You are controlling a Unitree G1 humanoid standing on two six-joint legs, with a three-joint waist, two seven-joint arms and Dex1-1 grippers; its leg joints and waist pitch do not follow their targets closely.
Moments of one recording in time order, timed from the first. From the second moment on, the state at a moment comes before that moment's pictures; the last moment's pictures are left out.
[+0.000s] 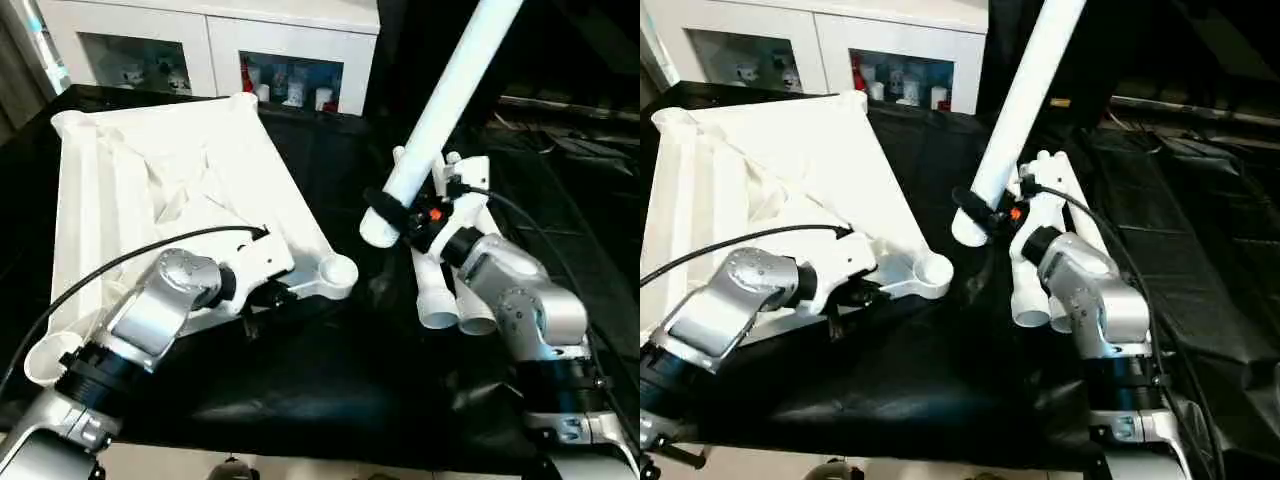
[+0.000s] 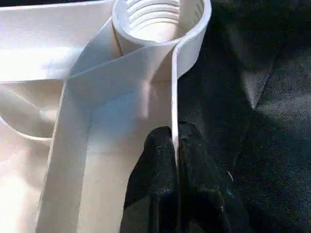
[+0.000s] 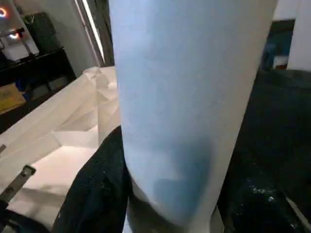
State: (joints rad) left arm -0.50 0.53 -0.39 0.09 0.06 0.56 -0.95; right arm -0.47 -0.19 -0.04 0.14 0.43 0.47 0.53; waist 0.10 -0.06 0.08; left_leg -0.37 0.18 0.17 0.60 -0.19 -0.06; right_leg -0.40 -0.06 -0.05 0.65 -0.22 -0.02
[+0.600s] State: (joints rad) left arm -0.48 0.50 -0.35 0.21 0.03 0.34 -0.94; right arm -0.43 -0.16 -0.02 0.16 0.42 0.47 0.53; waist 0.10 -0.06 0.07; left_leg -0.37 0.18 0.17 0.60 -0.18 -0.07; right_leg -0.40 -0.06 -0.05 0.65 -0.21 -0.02
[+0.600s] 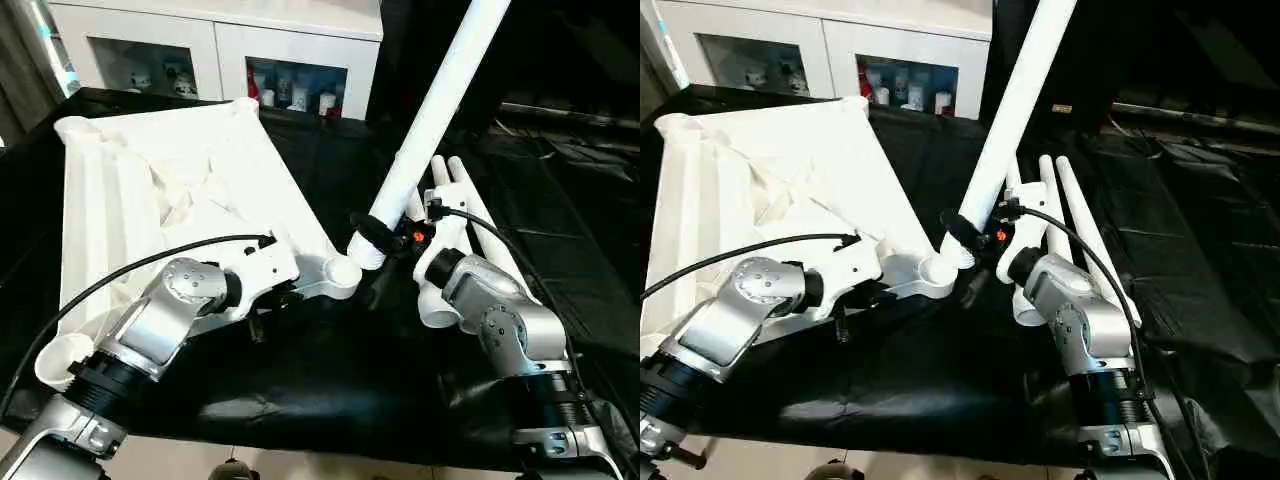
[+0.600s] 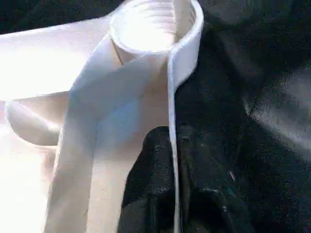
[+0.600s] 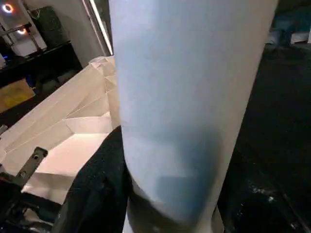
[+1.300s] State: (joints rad) left arm -0.46 0.41 -0.20 0.16 -0.08 0.32 -0.85; right arm -0.40 -0.17 -0.03 0.08 0.43 0.48 0.53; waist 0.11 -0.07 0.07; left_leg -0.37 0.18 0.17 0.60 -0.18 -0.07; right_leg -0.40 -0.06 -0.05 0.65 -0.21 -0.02
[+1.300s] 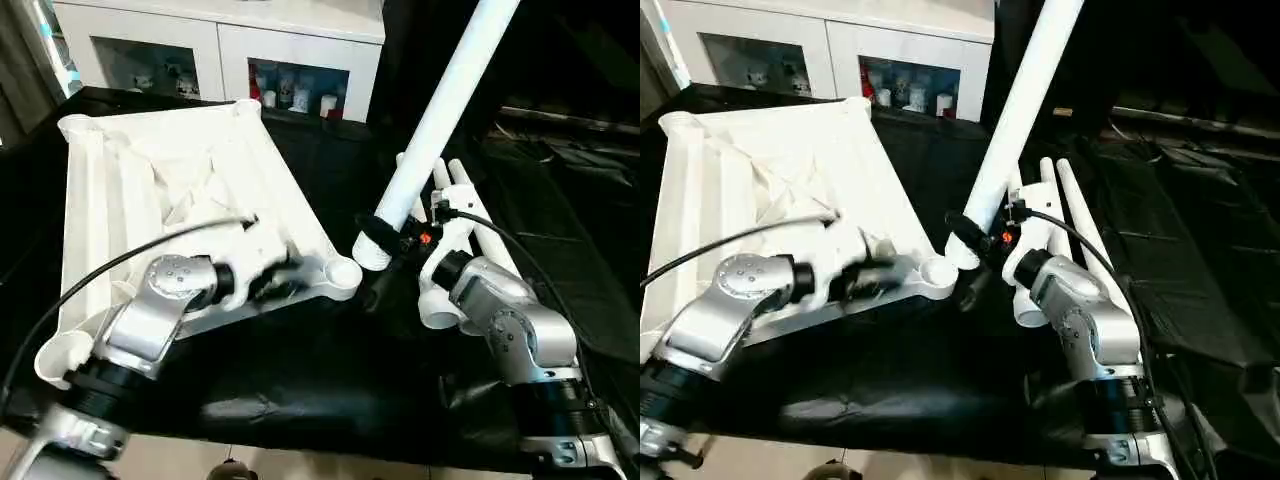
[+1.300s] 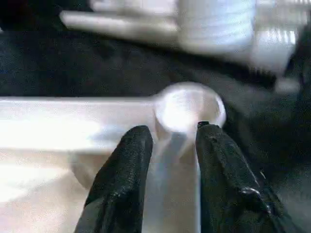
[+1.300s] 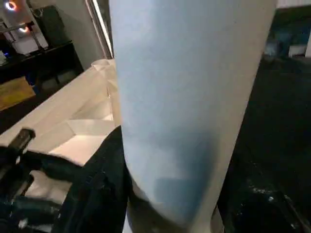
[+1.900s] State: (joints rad) left arm -0.49 0.46 -0.33 0.26 0.01 0.35 -0.92; right arm -0.39 -0.18 -0.02 0.08 0.42 0.48 0.53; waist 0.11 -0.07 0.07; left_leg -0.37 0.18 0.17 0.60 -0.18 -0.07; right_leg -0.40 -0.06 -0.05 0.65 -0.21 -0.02
